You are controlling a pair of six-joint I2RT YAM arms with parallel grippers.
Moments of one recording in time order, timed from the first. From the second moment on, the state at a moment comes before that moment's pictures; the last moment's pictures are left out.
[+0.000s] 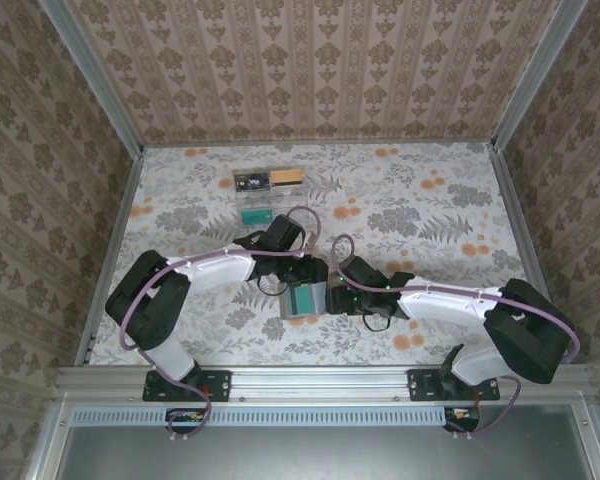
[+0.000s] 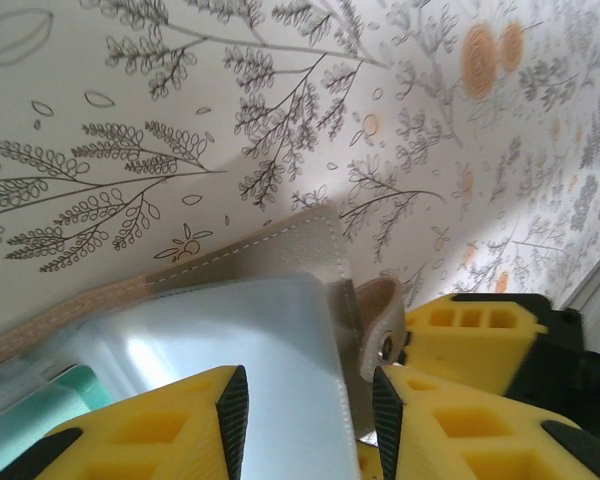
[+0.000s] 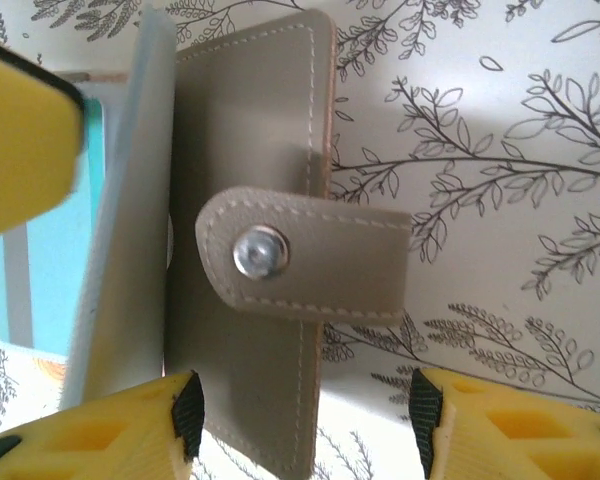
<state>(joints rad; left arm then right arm) -0.78 1.64 0.92 -0.23 0.49 -0.72 0.84 1.42 0.66 -0.30 0.00 0.77</state>
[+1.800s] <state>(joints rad) -0.71 1.42 0.61 -0.27 0.34 -0.79 0.75 1.67 0.87 -0.22 -0.34 0.76</state>
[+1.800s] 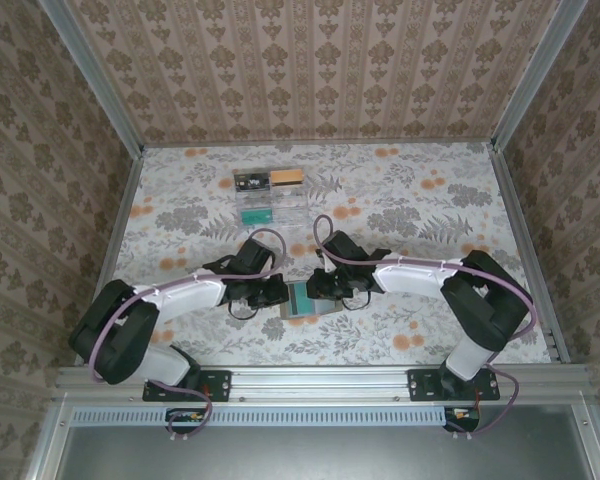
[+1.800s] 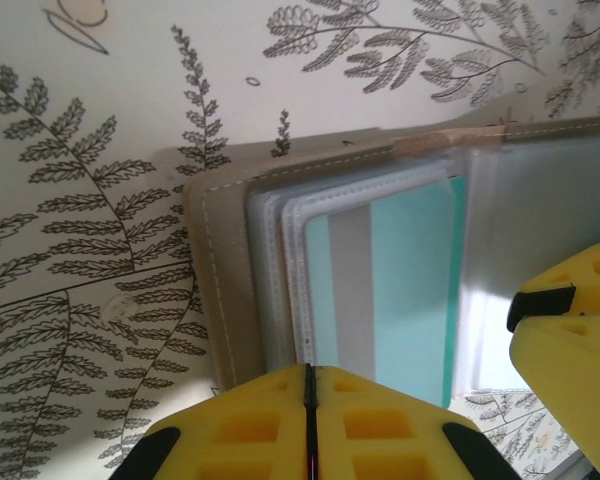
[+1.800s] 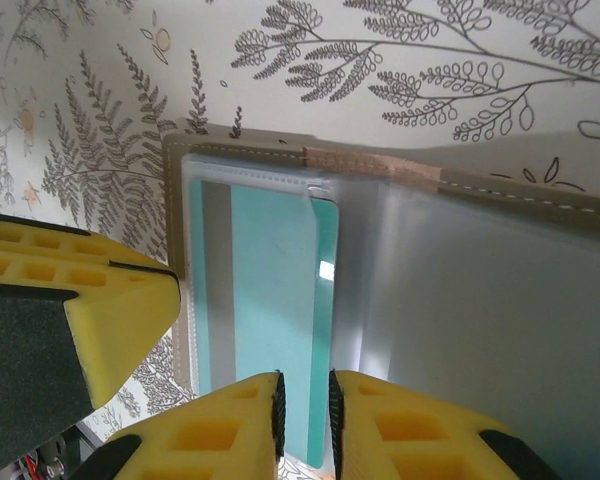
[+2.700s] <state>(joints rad) -0.71 1.45 0.63 -0.28 0.34 -0.79 0.73 1.72 0.85 -0.16 -0.39 0.79</state>
